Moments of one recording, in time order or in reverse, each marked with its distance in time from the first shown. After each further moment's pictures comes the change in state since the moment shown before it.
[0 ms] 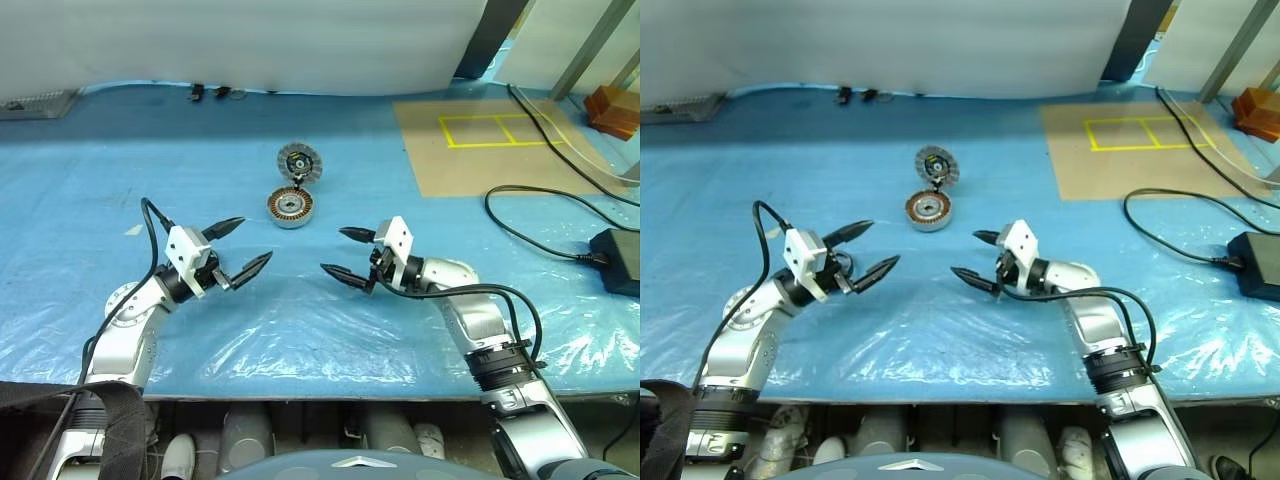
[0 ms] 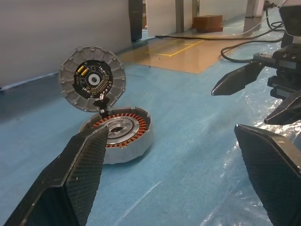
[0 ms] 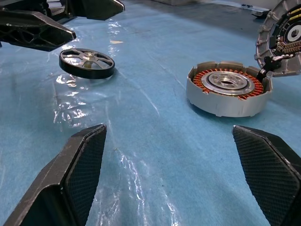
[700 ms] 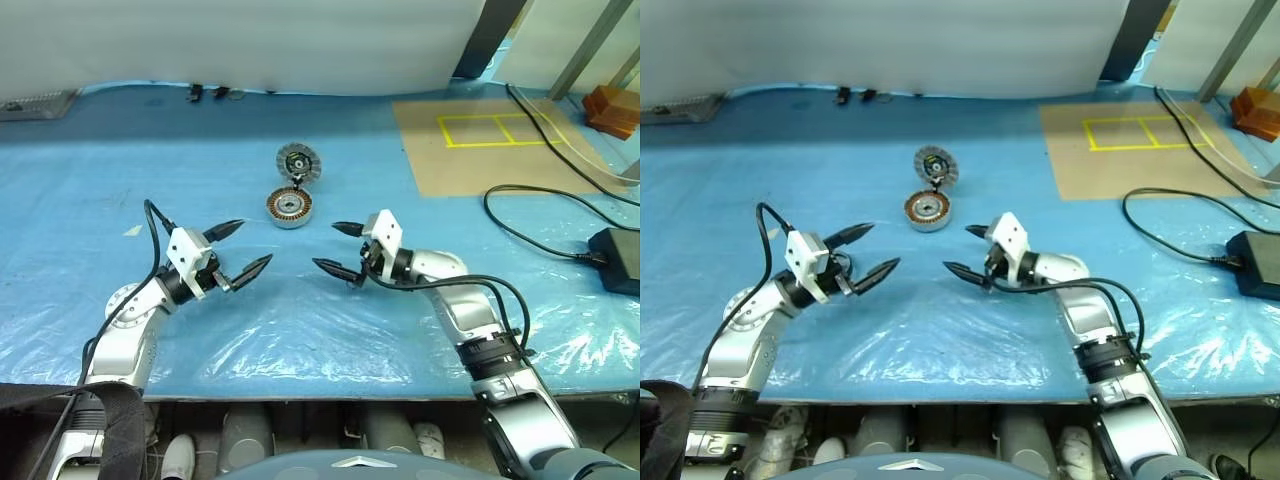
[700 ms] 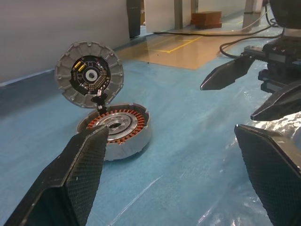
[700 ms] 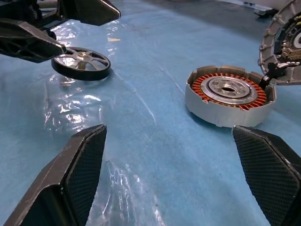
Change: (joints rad) left arm 0.021 -0.001 0.000 0.004 0.036 -0.006 0.034; right arm -0.117 0.051 0.054 0.088 -0.064 0.029 -0.036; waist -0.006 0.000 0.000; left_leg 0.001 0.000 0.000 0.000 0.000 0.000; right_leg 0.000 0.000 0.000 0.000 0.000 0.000
